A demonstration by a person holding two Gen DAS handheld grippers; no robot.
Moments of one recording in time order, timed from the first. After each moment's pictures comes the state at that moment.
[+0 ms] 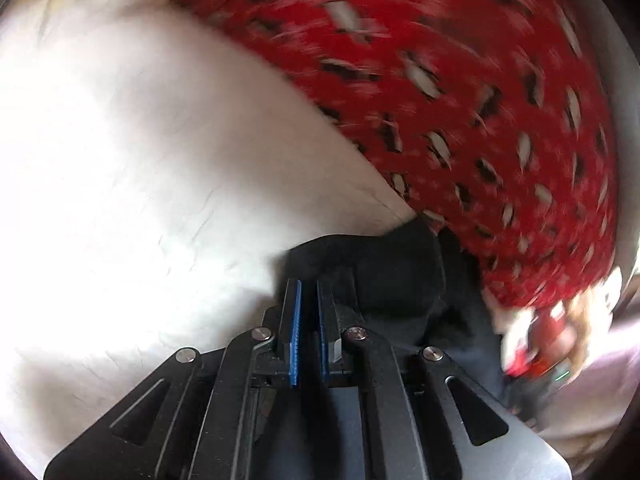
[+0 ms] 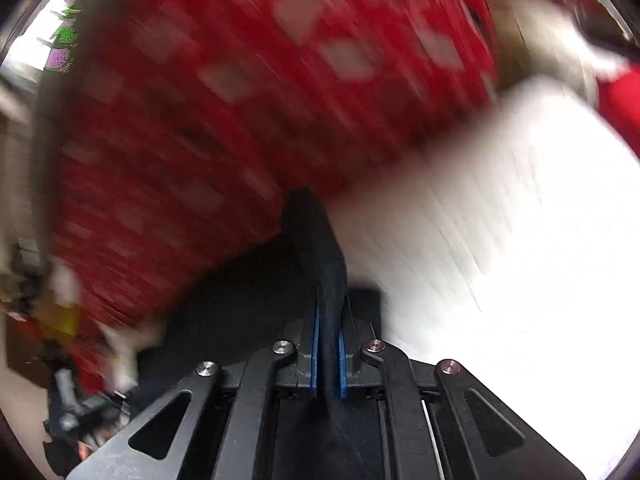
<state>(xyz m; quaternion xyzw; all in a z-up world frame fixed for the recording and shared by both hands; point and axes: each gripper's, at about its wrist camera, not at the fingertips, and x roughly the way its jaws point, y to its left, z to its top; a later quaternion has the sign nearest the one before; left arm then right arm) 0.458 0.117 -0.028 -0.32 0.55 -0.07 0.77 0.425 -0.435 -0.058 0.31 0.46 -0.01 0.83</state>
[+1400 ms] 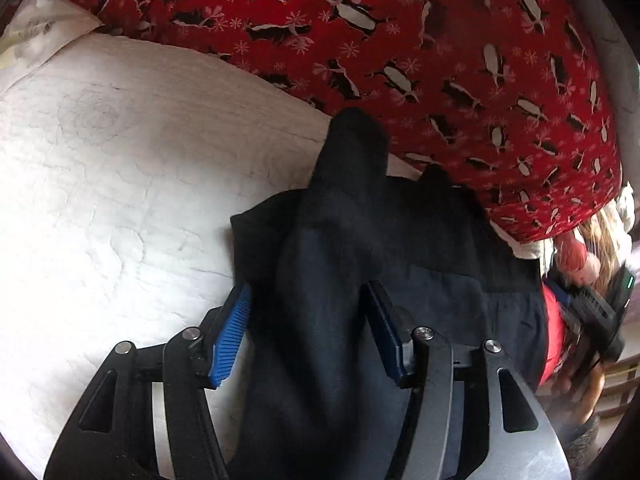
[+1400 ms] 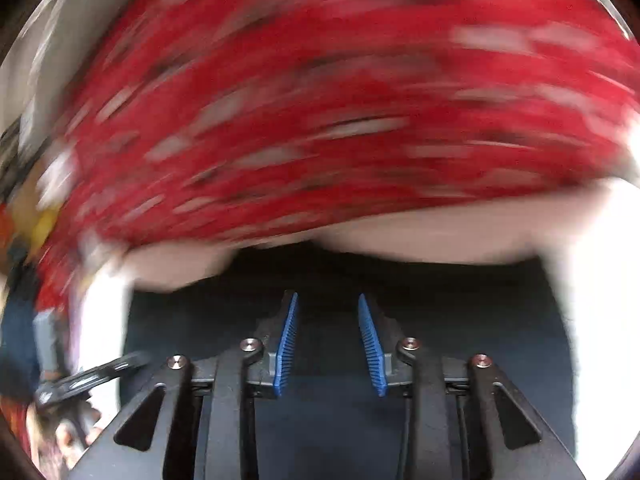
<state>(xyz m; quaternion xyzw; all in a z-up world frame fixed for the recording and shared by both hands) 0.459 0.056 -0.020 -0.18 0.57 -0.12 0.79 0.445 -0.326 -0.004 0.17 0.45 0.02 0.88</state>
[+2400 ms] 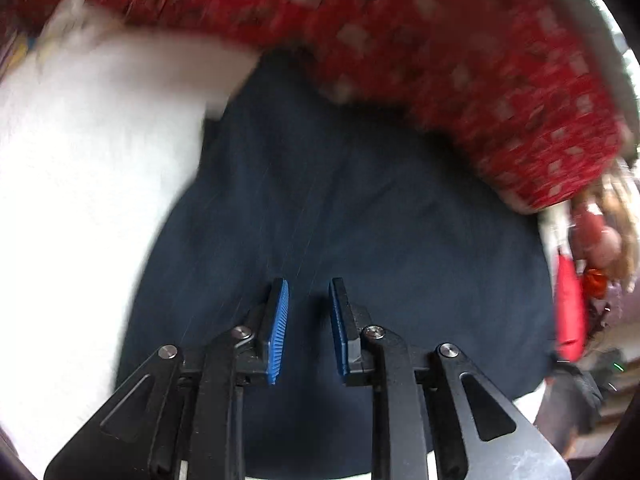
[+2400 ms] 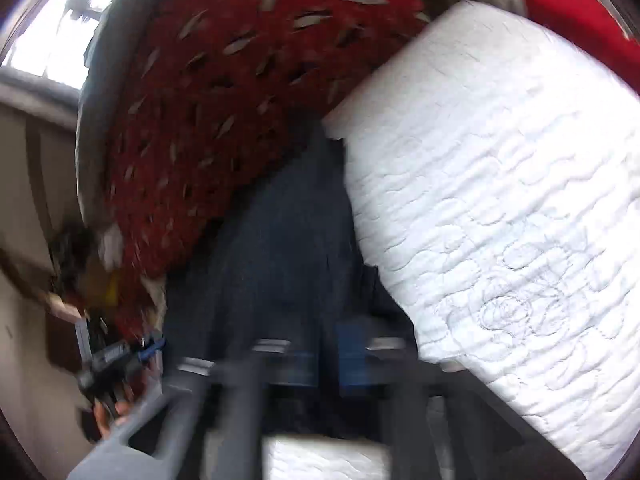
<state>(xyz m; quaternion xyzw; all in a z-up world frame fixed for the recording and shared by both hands) 0.379 0.001 -0.029 -0.14 0.59 -0.07 0.79 0.262 -0.440 -0.067 0.35 0.41 0.08 0.84</state>
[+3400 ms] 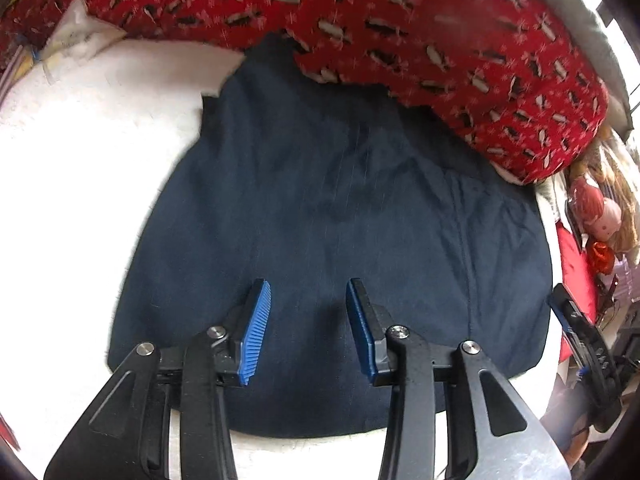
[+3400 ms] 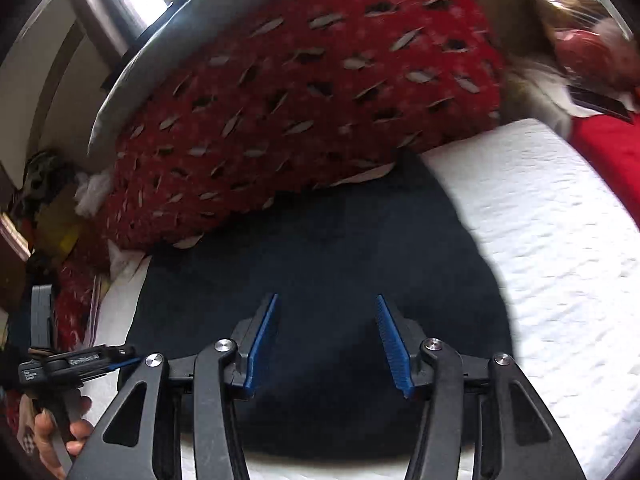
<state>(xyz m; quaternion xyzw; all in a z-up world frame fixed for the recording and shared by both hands) 0.333 -0.020 -0.007 -0.10 0.57 -0.08 0.81 0.292 -0.324 -0.038 0.20 0.36 0.04 0.91</state>
